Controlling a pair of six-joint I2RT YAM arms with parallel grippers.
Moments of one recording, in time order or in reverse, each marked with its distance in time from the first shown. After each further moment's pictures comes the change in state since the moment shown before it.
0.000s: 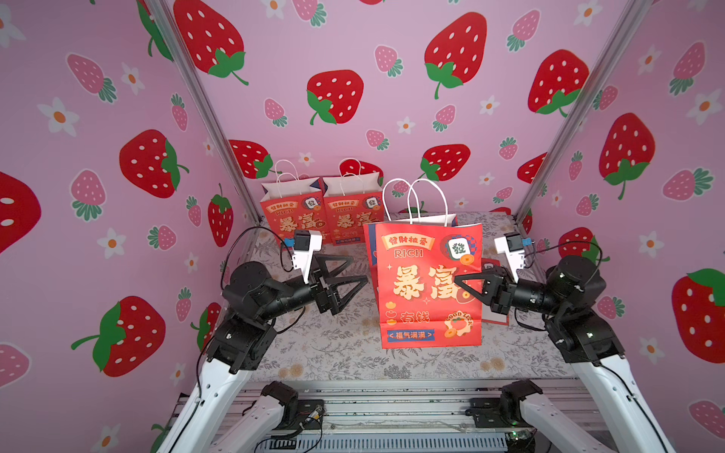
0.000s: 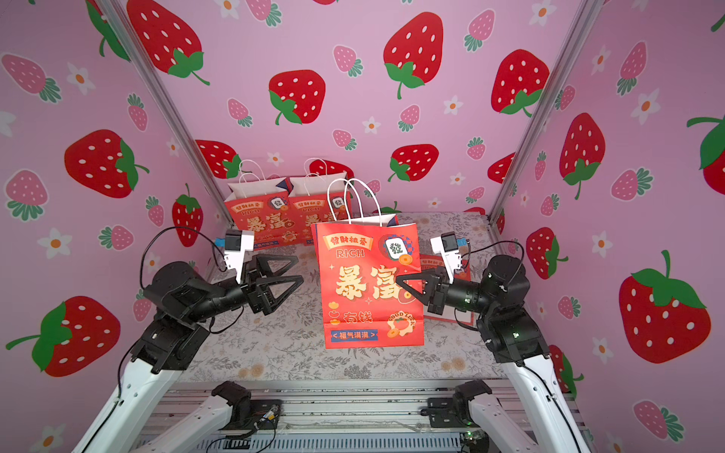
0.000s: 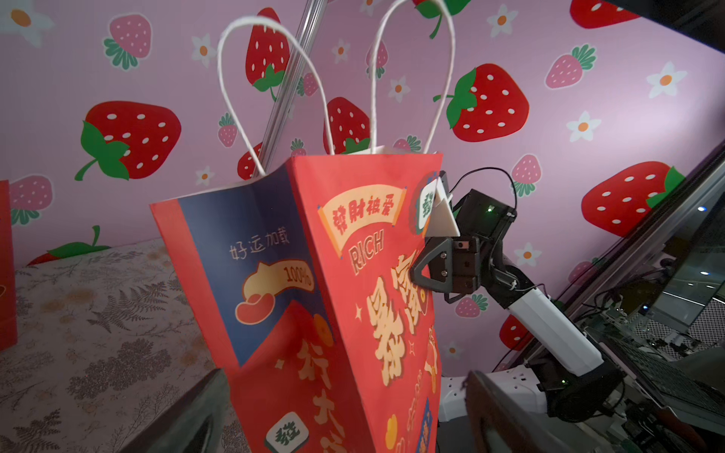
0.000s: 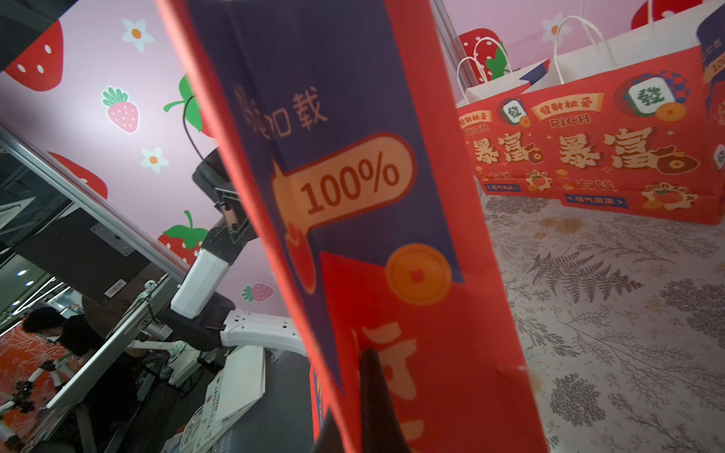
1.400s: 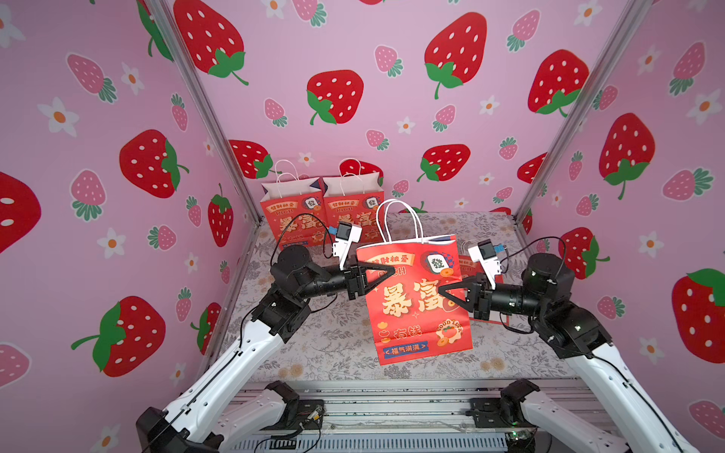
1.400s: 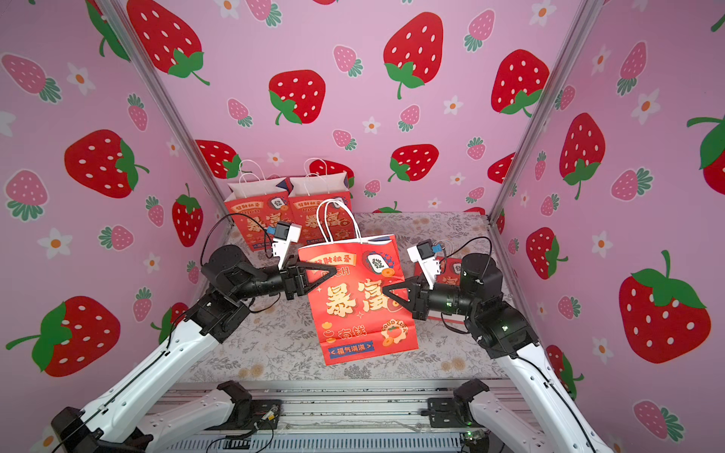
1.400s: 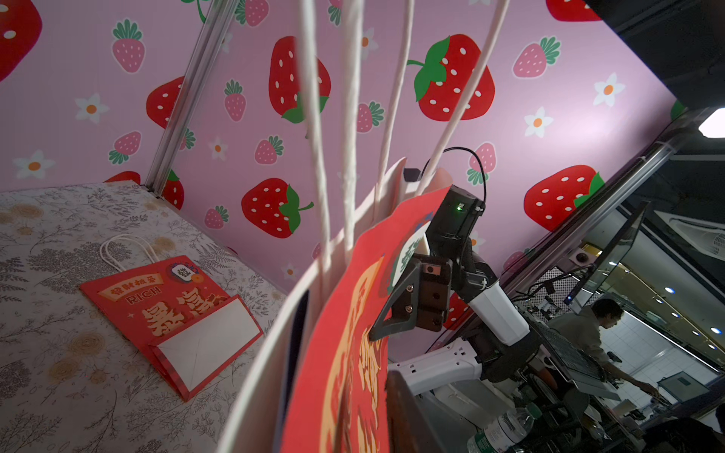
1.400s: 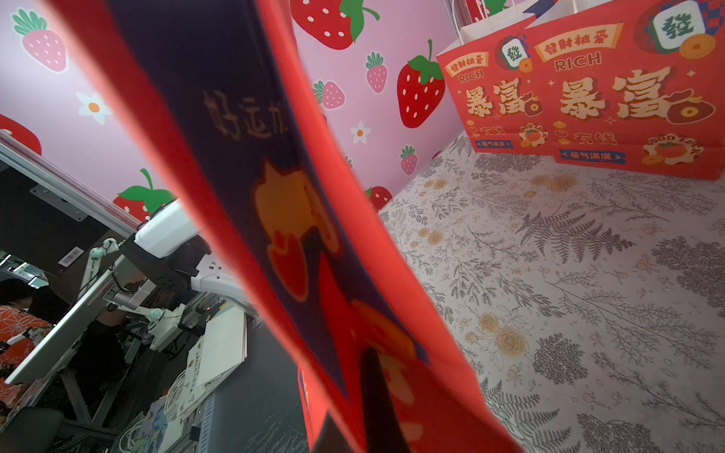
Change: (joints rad) left arm -0.153 0.201 -0.036 0.296 0.048 -0.153; right arm 0.190 0.049 0.005 -0.164 0.212 -0.176
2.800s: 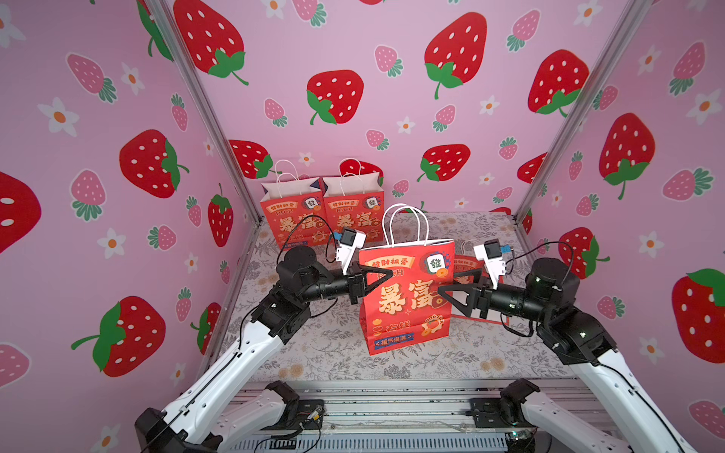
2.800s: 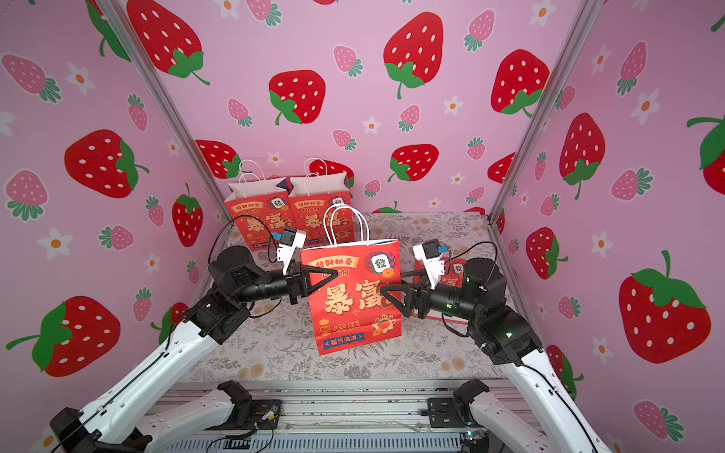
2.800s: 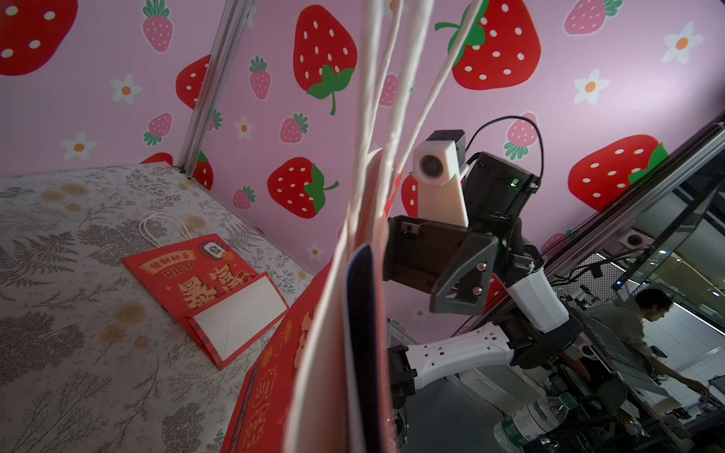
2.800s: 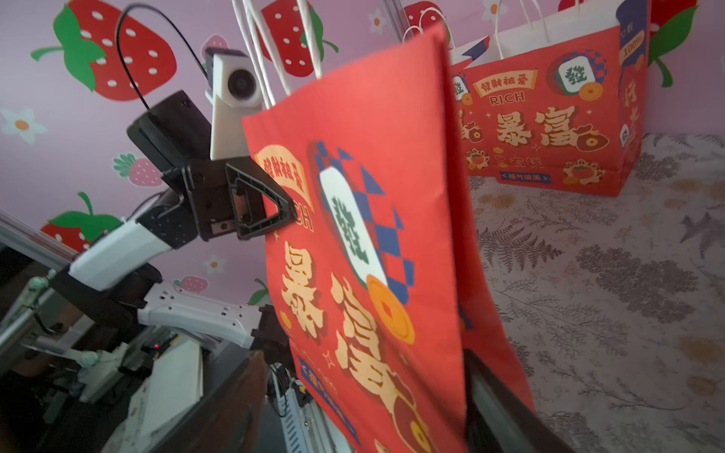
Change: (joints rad) left arm 0.015 -0.005 0.002 -0.174 -0.030 0.142; right arm 0.028 -0.043 -0.009 -0.001 0.178 0.000
